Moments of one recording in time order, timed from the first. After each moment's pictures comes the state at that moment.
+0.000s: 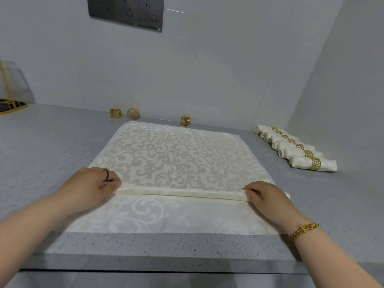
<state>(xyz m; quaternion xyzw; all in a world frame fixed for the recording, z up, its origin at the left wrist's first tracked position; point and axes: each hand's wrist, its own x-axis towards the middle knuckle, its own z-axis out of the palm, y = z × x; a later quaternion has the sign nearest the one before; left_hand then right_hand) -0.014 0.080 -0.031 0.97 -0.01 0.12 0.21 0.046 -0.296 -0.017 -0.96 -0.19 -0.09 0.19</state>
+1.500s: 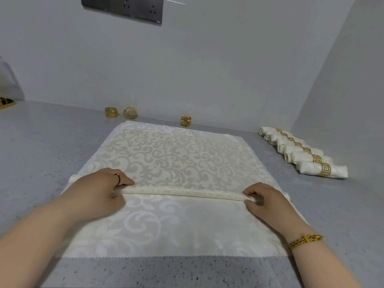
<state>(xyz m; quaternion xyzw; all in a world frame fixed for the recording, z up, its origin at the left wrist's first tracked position) 0.017 0.065 -0.030 0.98 -0.05 0.11 0.18 0.073 -0.289 -0.027 -0.95 -0.19 -0.09 0.25</state>
